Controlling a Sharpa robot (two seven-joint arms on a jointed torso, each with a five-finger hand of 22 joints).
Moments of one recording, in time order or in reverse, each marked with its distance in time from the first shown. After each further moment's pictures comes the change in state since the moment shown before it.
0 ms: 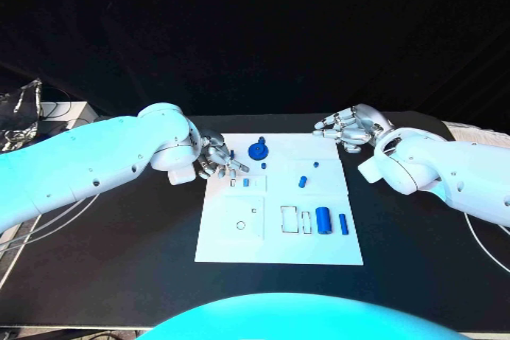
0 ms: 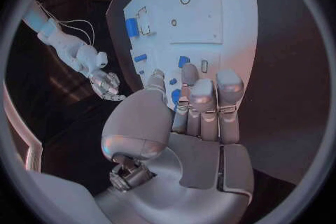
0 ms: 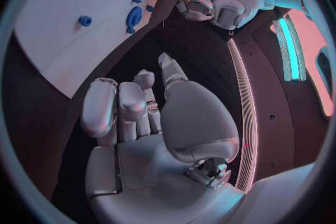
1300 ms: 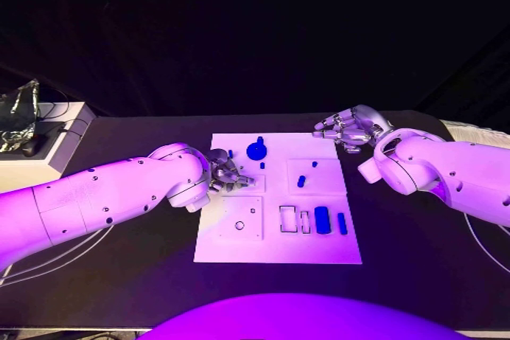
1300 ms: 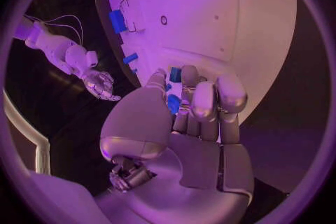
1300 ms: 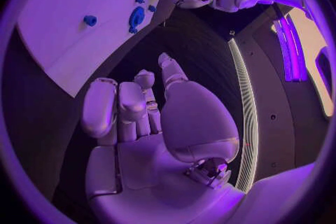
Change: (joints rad) left arm -0.106 0.026 -0.035 0.040 -0.100 -0.281 0.027; left_hand 0.029 -0.033 0.096 0.032 0.011 -0.124 -0.030 0.418 -0.123 -0.002 -0.010 0.108 -0.035 0.030 -0.010 0.096 0.093 0.015 0.042 -0.001 0.119 0.001; right arm -0.005 -0.004 0.000 -0.003 0.000 0.000 0.001; right_hand 0.000 0.000 0.000 0.000 0.004 0.002 0.002 0.000 0.000 0.000 0.000 0.000 0.000 0.000 0.000 0.000 0.000 0.000 0.000 0.000 0.000 0.000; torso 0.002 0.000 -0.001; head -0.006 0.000
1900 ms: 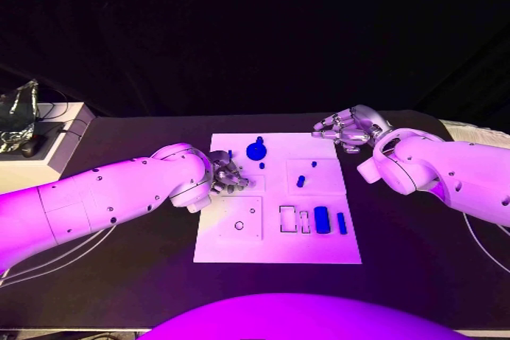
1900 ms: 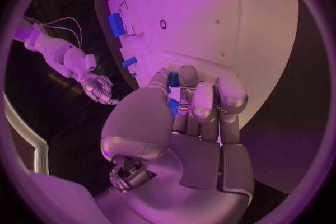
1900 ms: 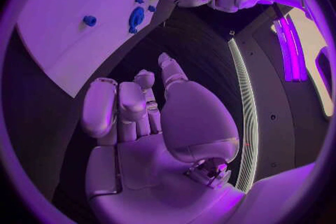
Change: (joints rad) left arm -0.001 0.021 -0.001 -0.019 -0.004 0.027 -0.011; left_hand 0.018 0.018 0.051 -0.023 0.000 -0.006 -0.007 0.030 0.039 0.001 -0.006 0.000 0.004 0.000 -0.007 0.003 0.004 0.000 0.003 -0.003 0.000 0.000; right arm 0.000 0.000 0.000 0.002 0.000 0.000 0.000; right_hand 0.000 0.000 0.000 0.000 0.000 0.000 0.000 0.000 0.000 0.001 0.001 0.000 0.000 0.000 0.000 0.000 0.000 0.000 0.000 0.000 0.000 0.001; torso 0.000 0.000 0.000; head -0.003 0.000
